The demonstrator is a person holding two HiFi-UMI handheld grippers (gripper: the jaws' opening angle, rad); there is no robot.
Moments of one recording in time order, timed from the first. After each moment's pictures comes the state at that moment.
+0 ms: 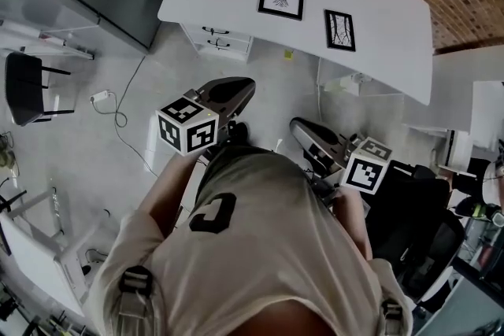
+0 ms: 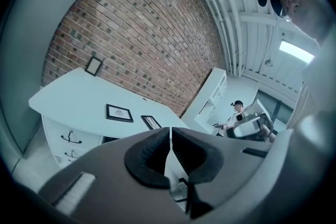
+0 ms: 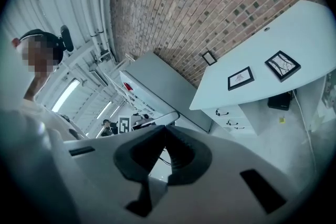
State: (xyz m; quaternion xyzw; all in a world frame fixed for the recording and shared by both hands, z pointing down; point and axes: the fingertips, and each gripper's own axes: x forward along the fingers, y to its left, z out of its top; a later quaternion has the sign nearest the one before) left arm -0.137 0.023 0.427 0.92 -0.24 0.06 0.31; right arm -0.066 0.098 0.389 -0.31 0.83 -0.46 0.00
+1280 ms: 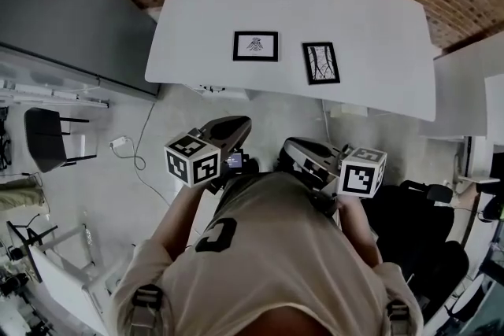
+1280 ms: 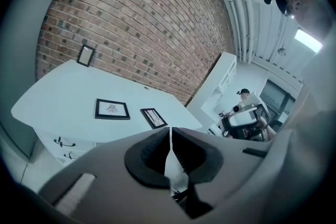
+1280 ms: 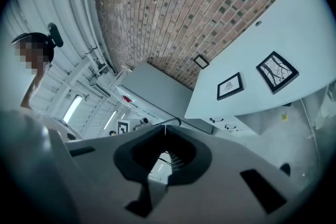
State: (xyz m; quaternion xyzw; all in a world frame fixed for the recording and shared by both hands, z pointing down) left arm -0.047 -0.032 0.451 0.90 -0.24 0.15 0.33; right arm 0.025 0.022 0.407 -0.29 0.82 -0.50 0.04
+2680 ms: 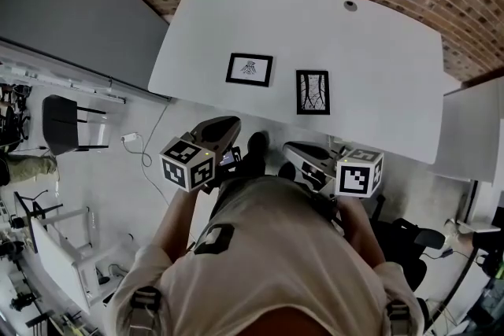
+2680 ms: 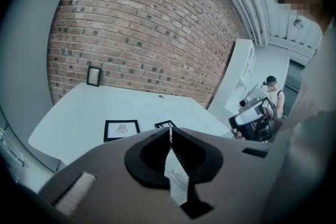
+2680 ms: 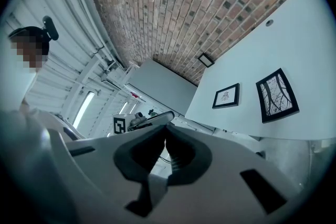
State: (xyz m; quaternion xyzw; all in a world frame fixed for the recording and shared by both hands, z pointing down) left arm 0.014 -0.093 0.436 0.88 -0.35 0.19 0.26; right arm 0.116 -0.035 0.415 -0.20 0.84 -0.50 0.02
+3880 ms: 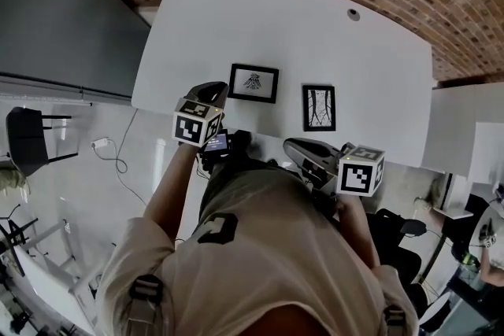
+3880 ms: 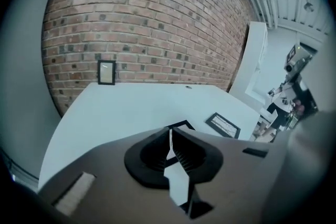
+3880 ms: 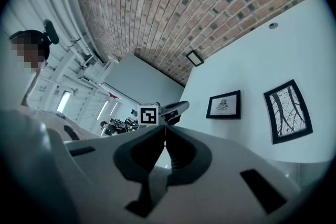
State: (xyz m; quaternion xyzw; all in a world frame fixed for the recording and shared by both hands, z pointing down) left arm -0.079 -0.277 0.537 0.86 -0.38 0.27 0.23; right arm 0.041 -0.135 0.419 -0.28 0.81 -0.52 -0.05
